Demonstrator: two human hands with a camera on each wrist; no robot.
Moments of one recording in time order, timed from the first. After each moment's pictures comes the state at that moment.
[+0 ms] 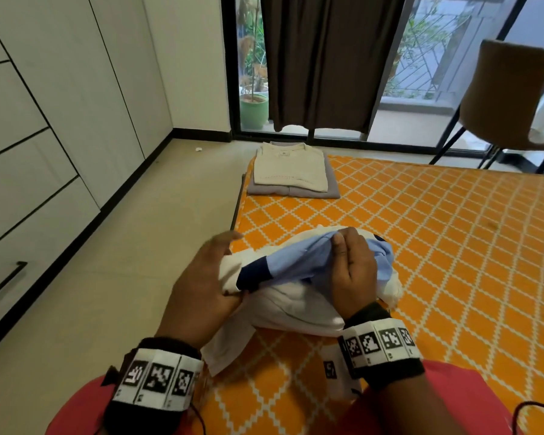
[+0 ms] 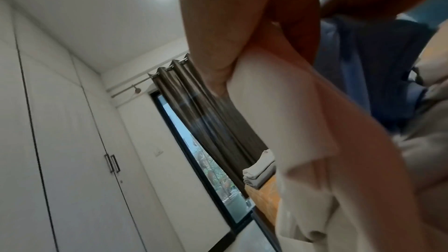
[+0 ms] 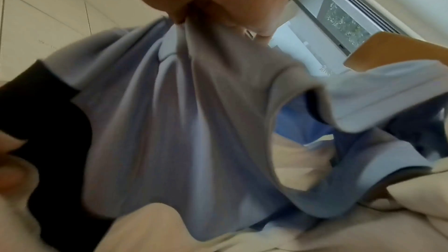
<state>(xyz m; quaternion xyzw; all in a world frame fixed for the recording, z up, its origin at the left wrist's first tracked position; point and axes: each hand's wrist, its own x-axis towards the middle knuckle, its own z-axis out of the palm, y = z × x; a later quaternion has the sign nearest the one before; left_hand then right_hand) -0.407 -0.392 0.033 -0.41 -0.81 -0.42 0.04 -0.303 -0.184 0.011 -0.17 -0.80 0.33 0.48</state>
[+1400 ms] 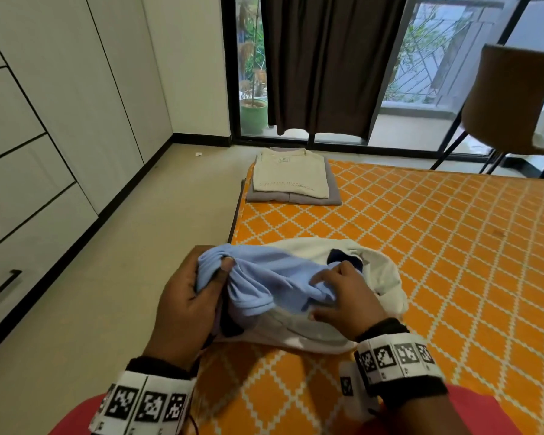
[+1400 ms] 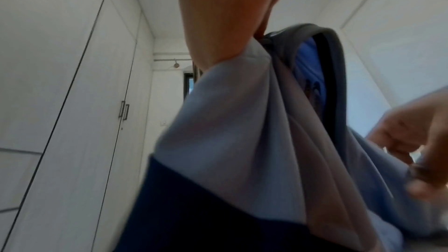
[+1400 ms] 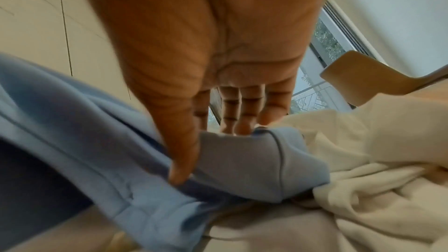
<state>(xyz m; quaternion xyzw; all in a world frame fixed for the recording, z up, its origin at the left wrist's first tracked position) -0.400 -0.381 0.047 -0.31 -0.69 -0.65 -0.01 -0.289 -0.156 -0.008 -0.23 -0.95 0.22 0.04</state>
